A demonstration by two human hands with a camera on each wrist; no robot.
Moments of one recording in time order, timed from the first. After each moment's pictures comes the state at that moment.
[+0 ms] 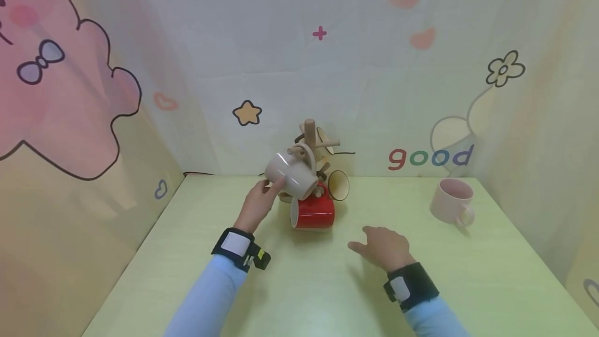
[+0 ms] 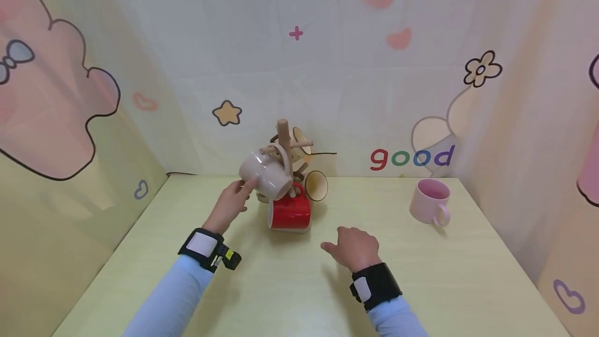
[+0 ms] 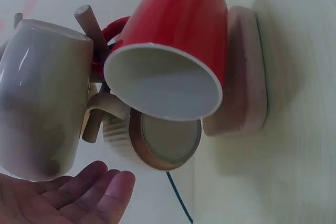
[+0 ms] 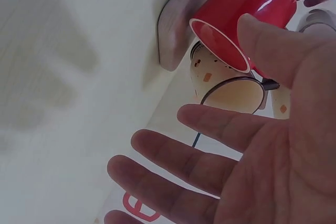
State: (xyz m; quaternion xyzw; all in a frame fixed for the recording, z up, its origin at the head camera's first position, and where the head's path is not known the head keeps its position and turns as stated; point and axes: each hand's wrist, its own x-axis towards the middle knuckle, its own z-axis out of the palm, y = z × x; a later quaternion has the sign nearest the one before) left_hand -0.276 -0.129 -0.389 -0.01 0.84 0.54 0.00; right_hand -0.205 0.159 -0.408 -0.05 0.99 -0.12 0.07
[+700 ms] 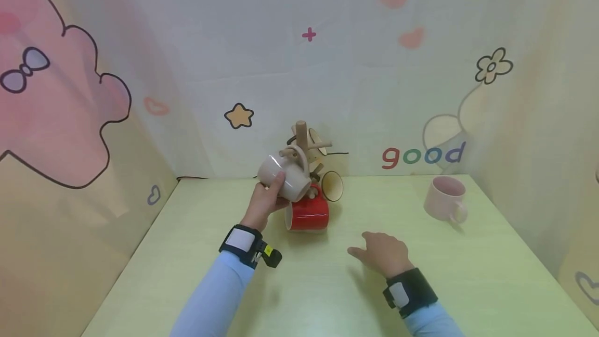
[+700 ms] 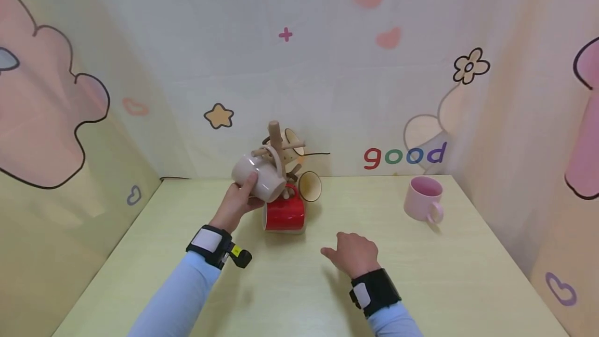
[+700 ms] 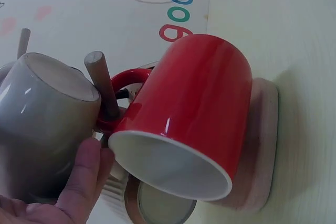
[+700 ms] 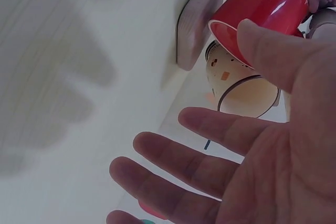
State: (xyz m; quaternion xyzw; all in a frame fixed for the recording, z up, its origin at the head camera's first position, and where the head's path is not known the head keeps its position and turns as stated) left_hand -0.287 -0.098 -0.384 -0.01 0.71 0.70 0.03; right_hand -0.201 0.170 -0.424 -0.04 0.99 -0.13 0.06
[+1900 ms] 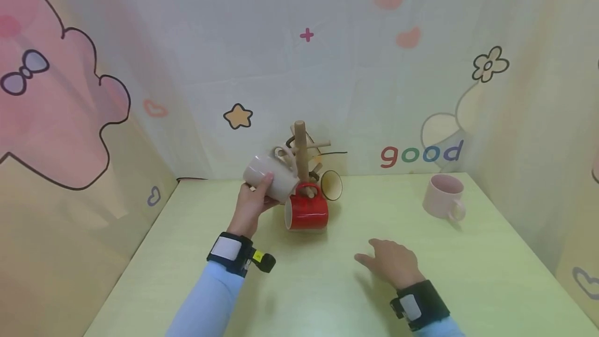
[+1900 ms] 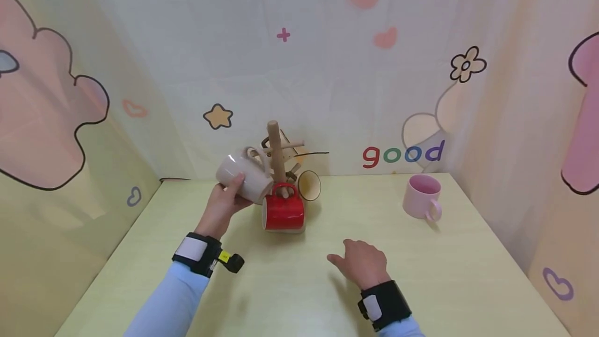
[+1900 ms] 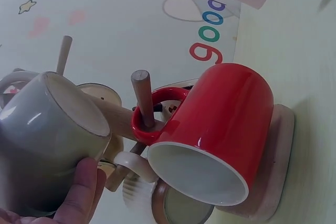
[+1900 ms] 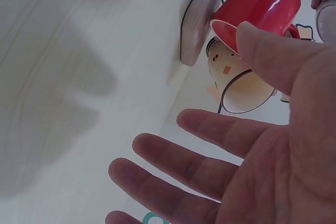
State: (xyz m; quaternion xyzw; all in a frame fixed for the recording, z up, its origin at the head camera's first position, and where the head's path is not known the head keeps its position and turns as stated) left_hand -0.266 -0.116 -0.373 0.00 0.65 0.76 -0.01; right_hand -0.180 0.186 -0.437 -0.04 0.99 -0.16 0.03
